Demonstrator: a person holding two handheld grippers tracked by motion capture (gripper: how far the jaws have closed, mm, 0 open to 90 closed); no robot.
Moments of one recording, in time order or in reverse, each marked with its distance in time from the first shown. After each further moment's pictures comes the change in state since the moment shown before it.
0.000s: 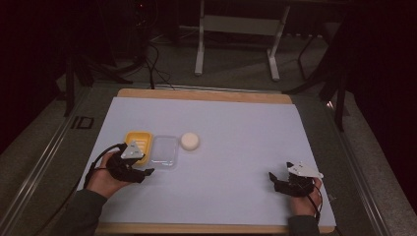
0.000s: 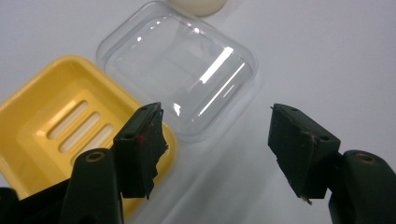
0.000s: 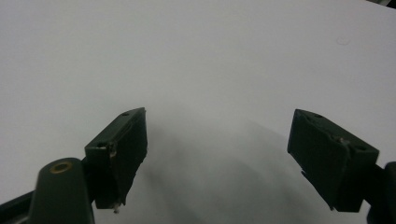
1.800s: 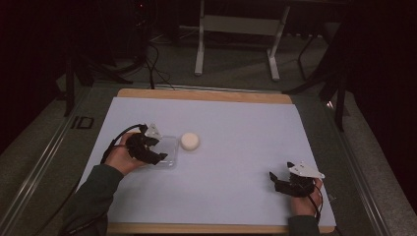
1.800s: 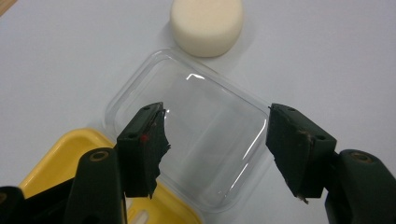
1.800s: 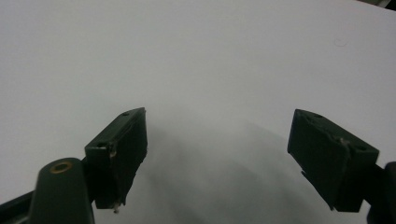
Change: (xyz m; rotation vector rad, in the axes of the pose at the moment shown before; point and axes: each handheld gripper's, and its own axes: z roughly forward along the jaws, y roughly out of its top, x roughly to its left) left arm 0.018 0.062 0.029 0.092 -0.025 0.058; right arm -0.001 -0.001 -0.001 -0.014 0.003 0.015
